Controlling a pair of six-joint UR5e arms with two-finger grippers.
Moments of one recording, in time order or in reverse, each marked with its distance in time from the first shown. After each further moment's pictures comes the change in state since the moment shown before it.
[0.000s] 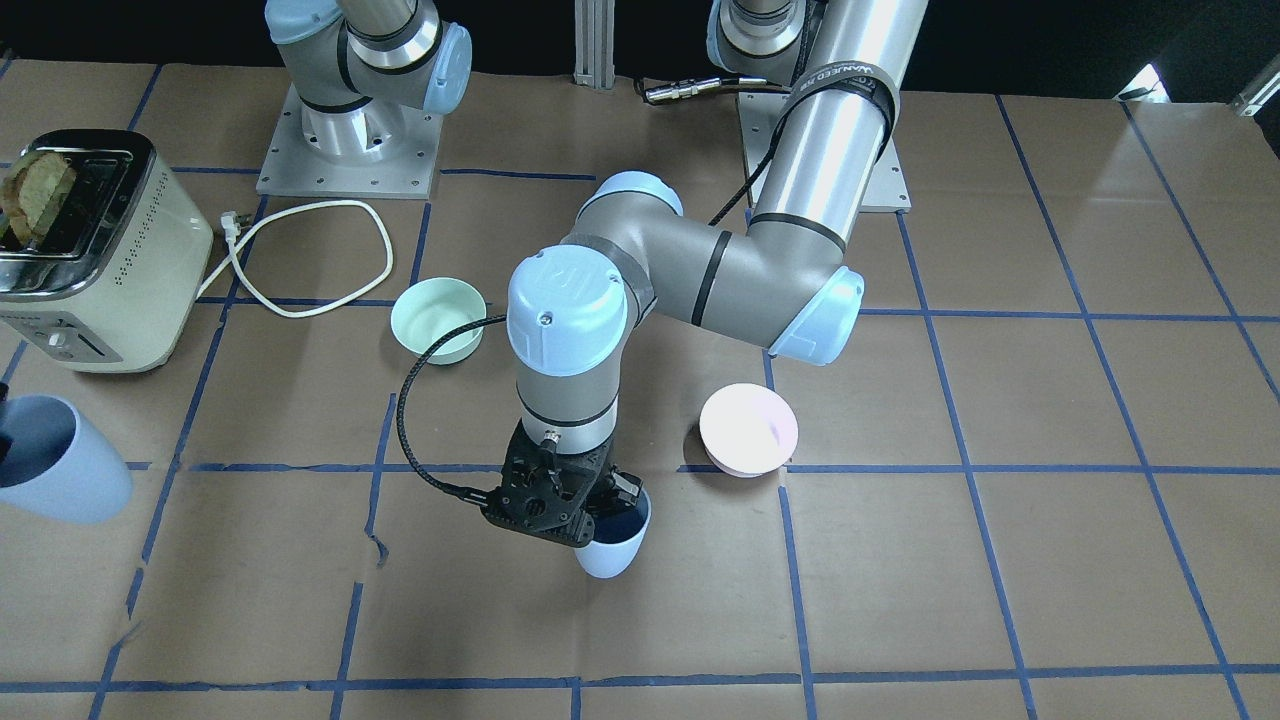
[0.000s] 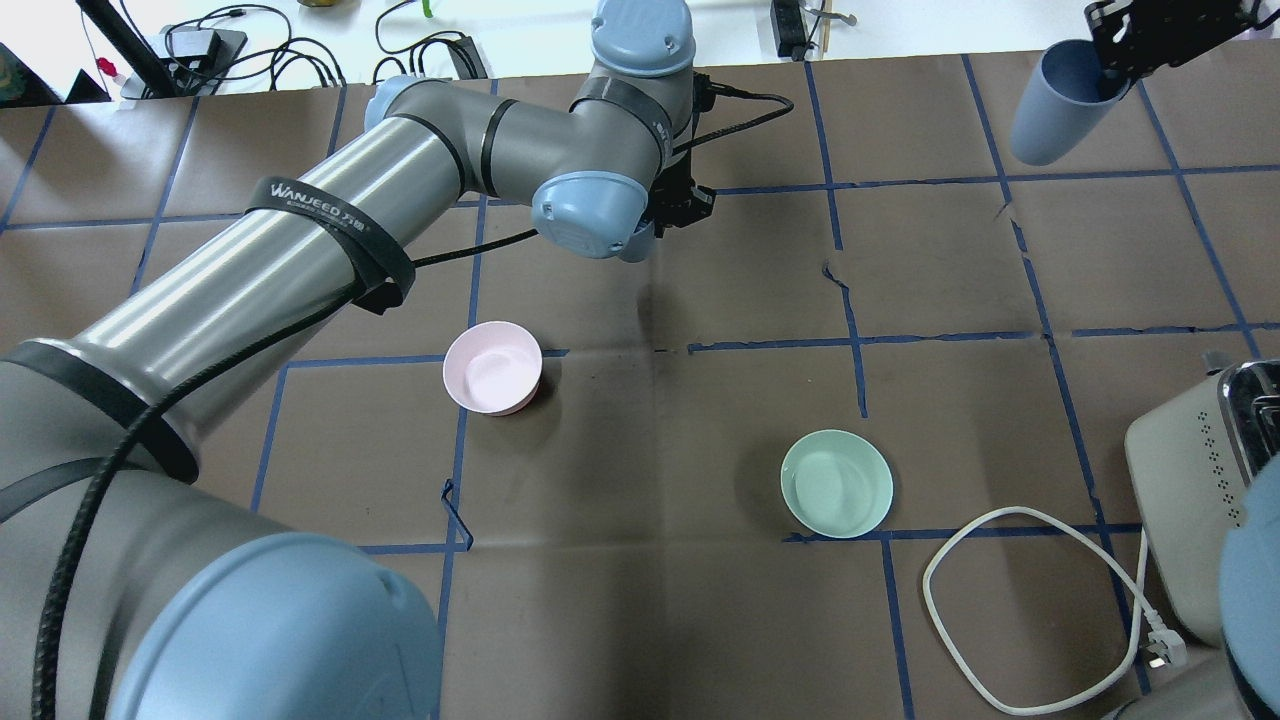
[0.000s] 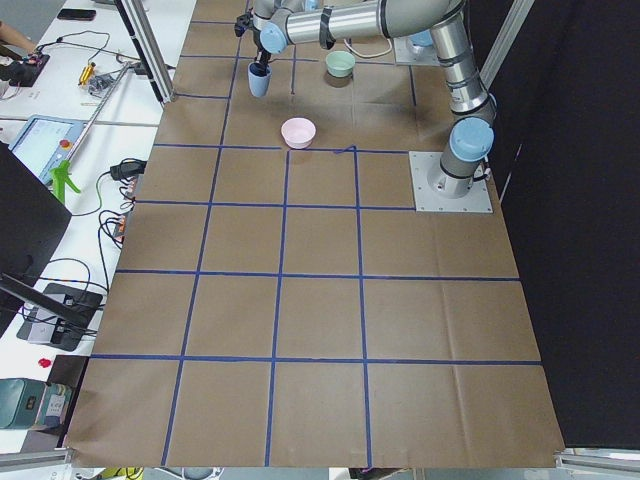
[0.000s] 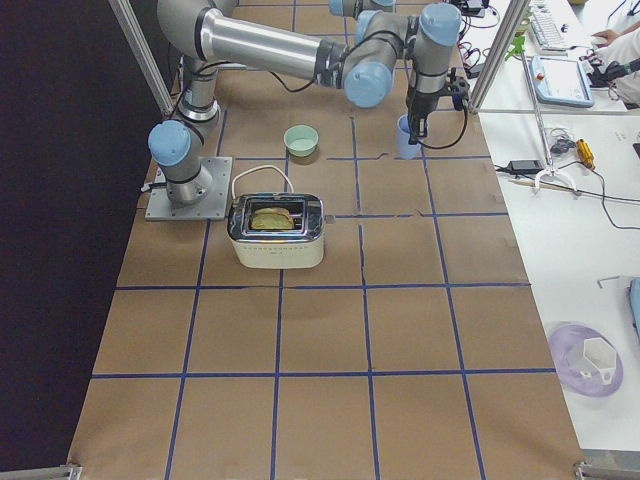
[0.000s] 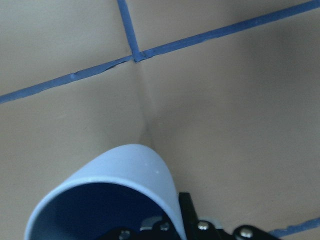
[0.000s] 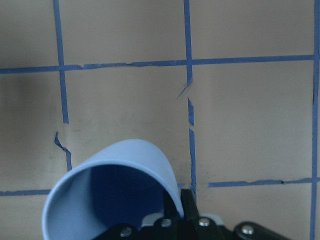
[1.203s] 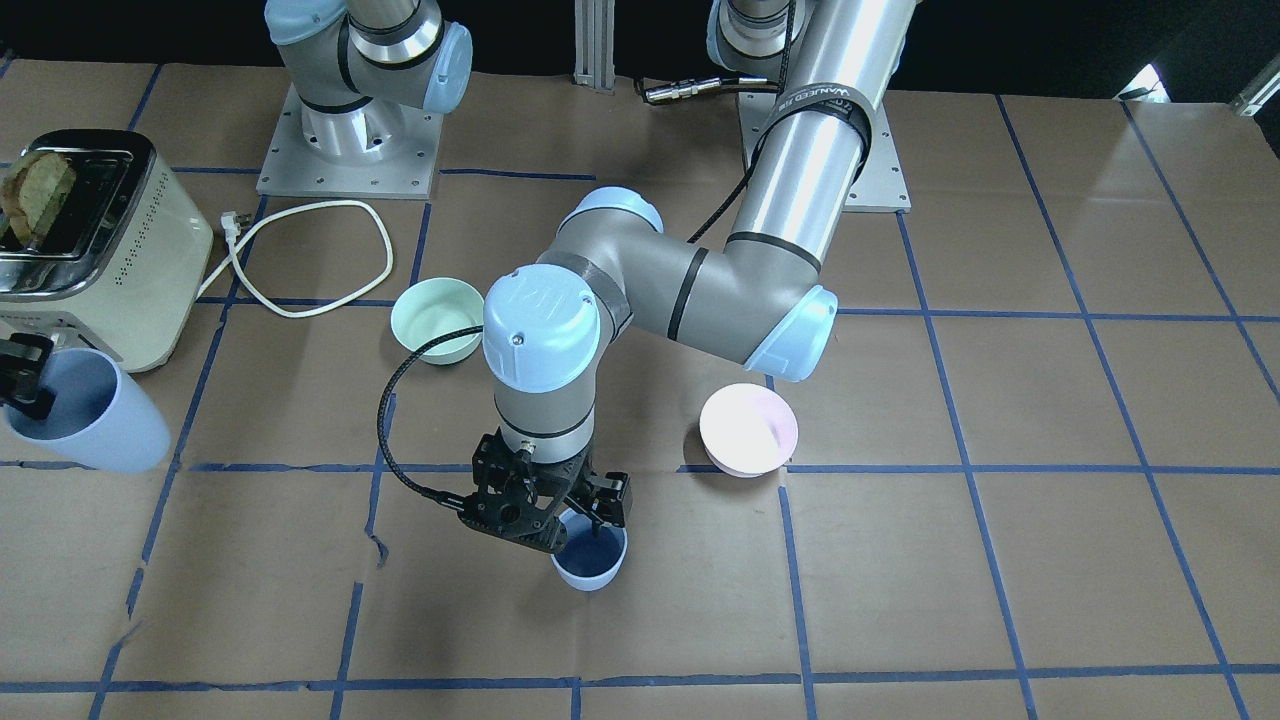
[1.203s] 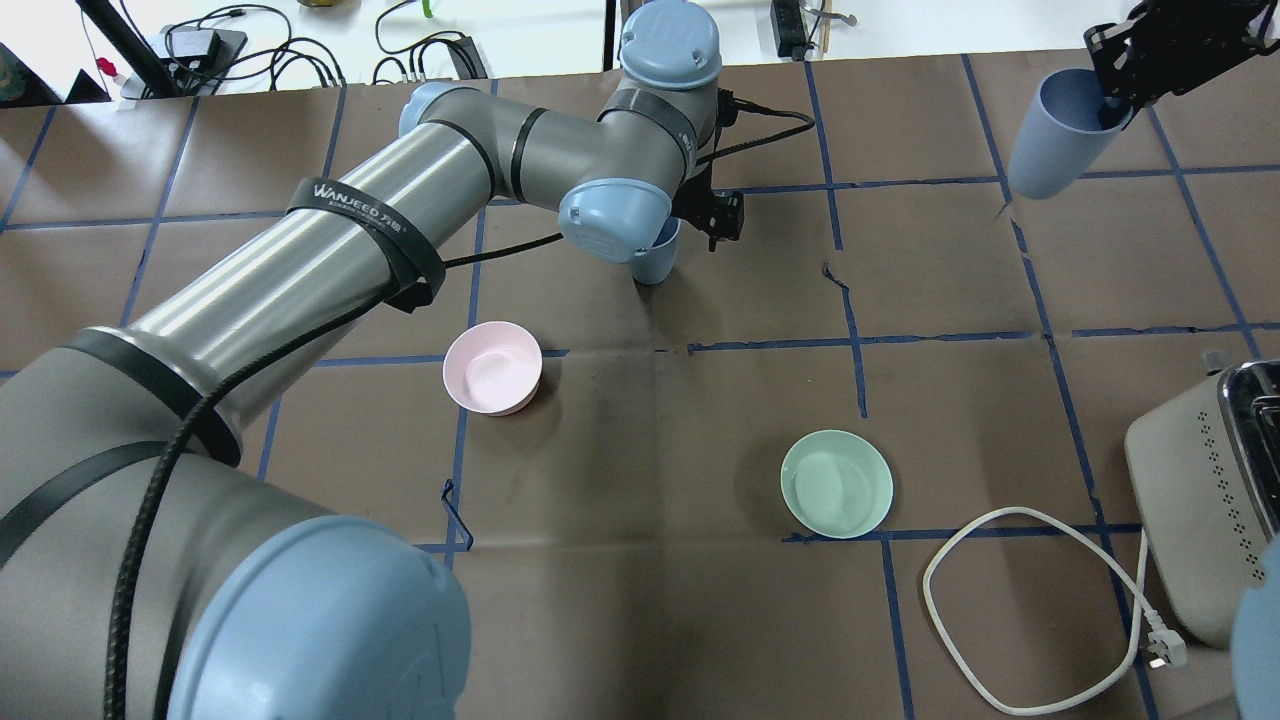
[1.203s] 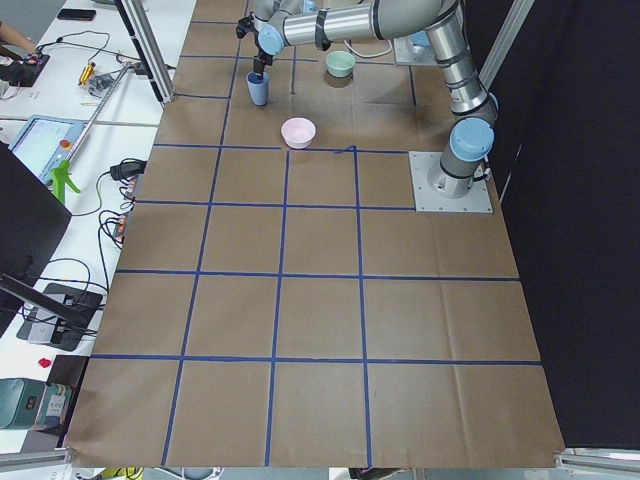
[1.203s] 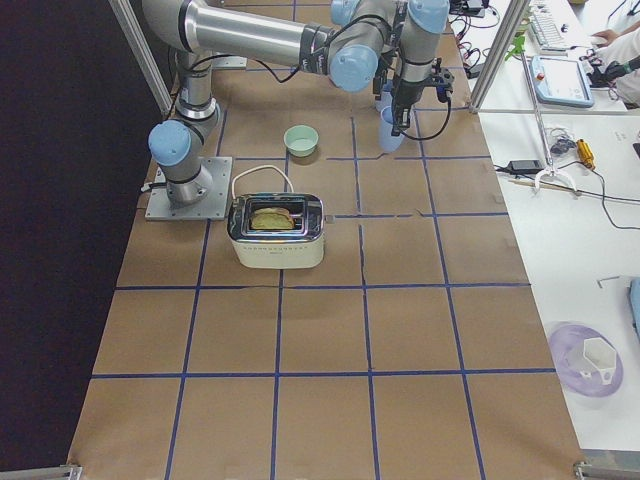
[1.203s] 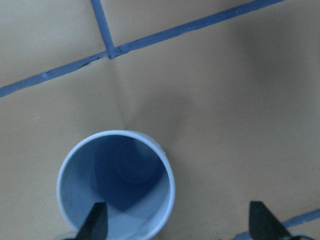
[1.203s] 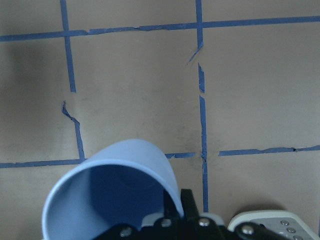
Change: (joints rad) left arm -0.016 0.003 0.019 -0.028 -0.025 0.005; right arm 0.019 -0.056 0.081 0.031 -0.004 0.040
